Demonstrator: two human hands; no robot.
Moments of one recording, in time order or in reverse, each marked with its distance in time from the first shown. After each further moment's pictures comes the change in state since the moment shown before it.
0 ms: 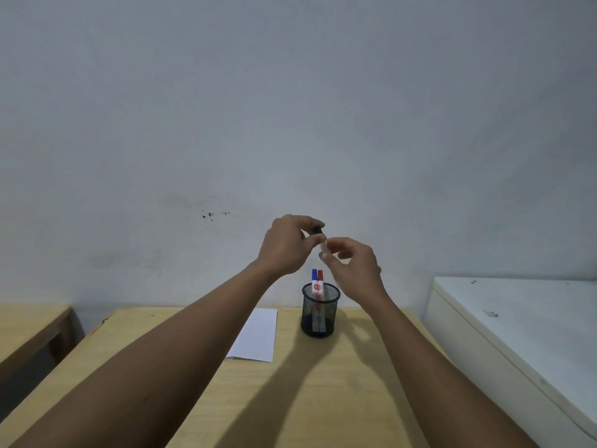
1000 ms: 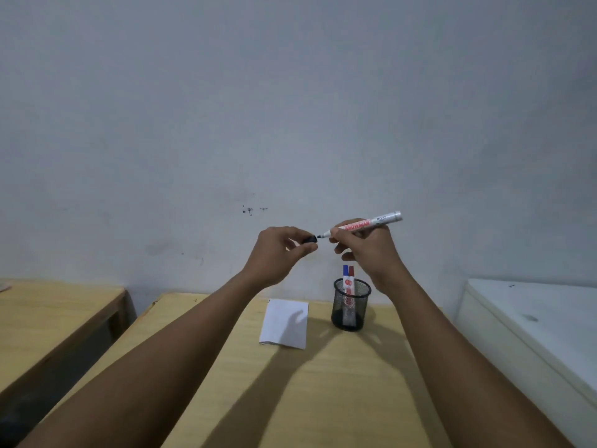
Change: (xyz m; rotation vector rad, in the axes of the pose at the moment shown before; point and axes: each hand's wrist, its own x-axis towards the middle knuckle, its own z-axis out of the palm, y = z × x) left_hand -0.055 -0.046 -0.060 -0.076 0.047 -0.058; right_hand -0.009 -0.052 0.005 0.475 -0.203 0.002
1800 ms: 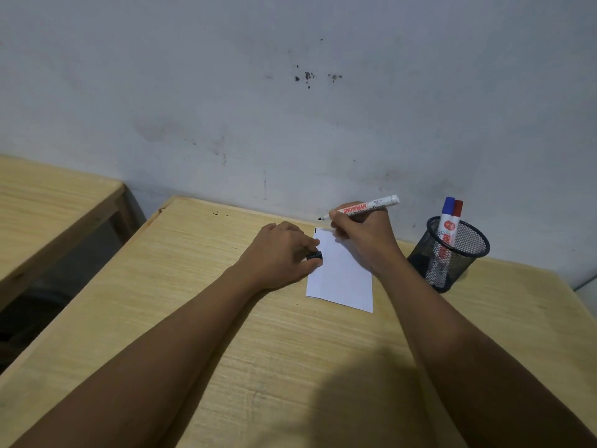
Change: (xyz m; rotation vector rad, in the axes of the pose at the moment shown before) left_hand -0.048 -0.229 0.043 0.365 -0.323 -0.071; right_hand 0.073 0.227 0.130 0.010 -0.117 0.359
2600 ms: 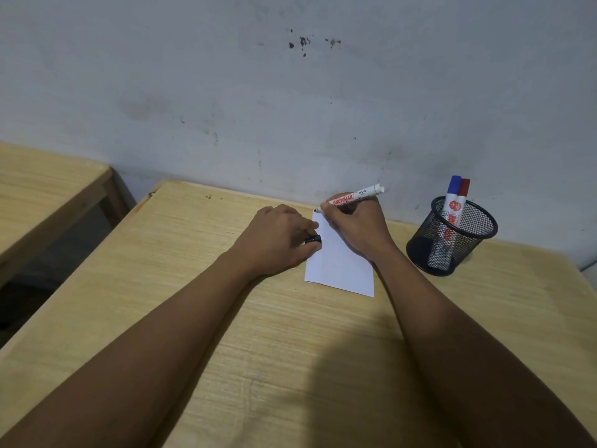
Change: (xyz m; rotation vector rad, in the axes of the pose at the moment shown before) left_hand 0.001 0.000 0.001 -0.027 0.029 0.029; right_hand 0.013 0.029 0.005 -0.325 0.032 -0.073
